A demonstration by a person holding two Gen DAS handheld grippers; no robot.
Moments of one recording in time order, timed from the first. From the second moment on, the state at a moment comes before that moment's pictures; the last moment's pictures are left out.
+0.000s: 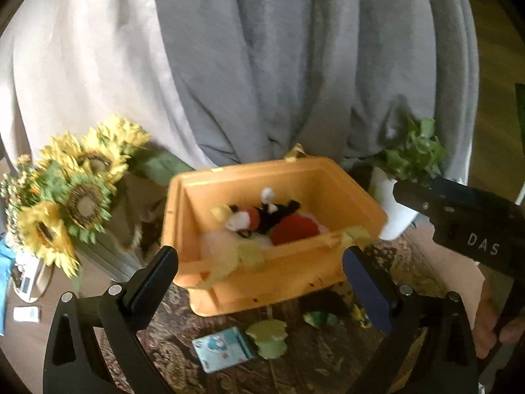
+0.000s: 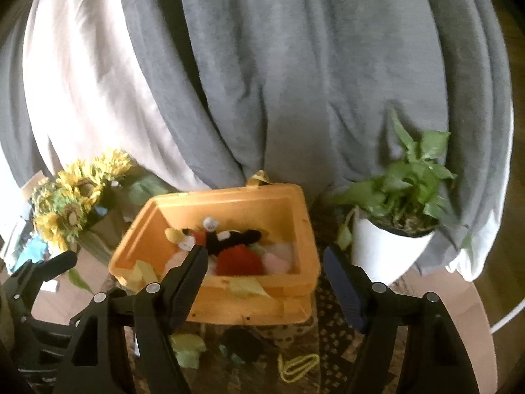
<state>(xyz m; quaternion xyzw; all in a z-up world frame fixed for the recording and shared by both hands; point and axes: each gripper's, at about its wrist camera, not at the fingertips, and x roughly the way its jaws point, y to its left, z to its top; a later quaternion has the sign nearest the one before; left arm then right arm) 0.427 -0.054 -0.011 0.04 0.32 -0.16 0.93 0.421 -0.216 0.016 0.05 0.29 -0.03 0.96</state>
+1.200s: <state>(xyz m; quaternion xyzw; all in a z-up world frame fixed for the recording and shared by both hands) 0.423 -0.116 -0.142 0.13 0.43 -0.27 0.85 0.409 -0.245 -0.135 0.04 0.50 -0.03 0.86</state>
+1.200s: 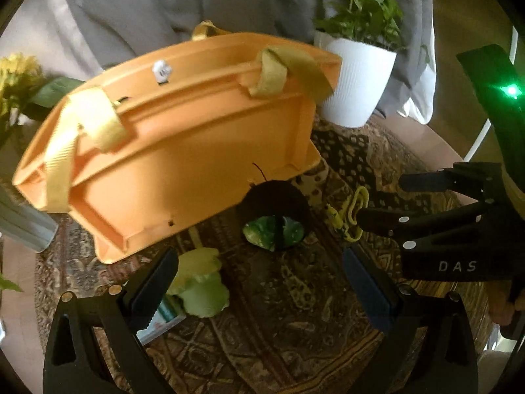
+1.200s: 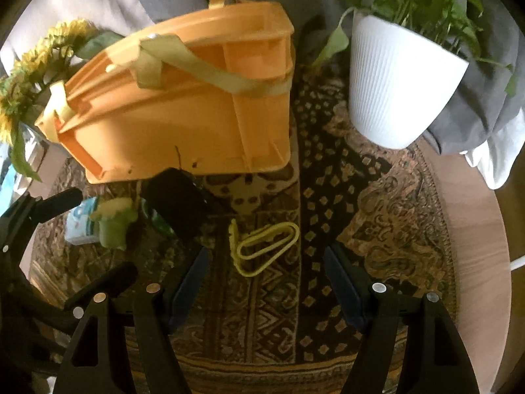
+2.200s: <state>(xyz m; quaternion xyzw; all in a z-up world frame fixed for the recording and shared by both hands) 0.462 -0.150 -0.194 0.18 0.45 -0.31 0.82 0.454 -0.260 -0.182 0.07 0.54 0.00 0.84</state>
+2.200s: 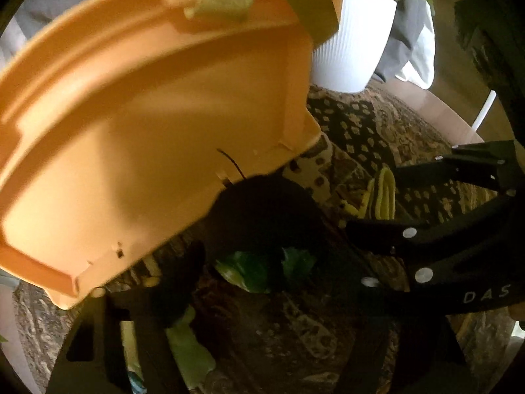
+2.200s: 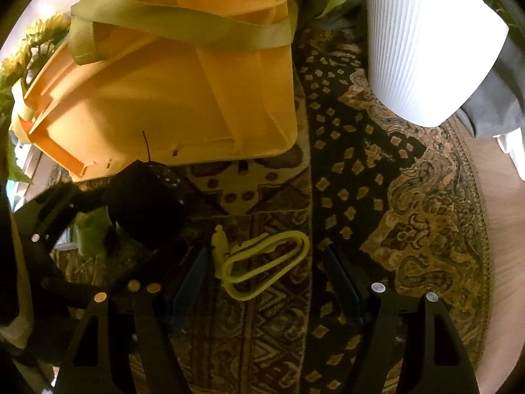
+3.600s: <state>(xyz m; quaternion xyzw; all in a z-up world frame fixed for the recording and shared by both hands) 0.412 -0.091 -0.121 0.02 0.42 -0.24 0.88 0.403 -0.244 -0.117 0.07 0.46 0.00 0.89</state>
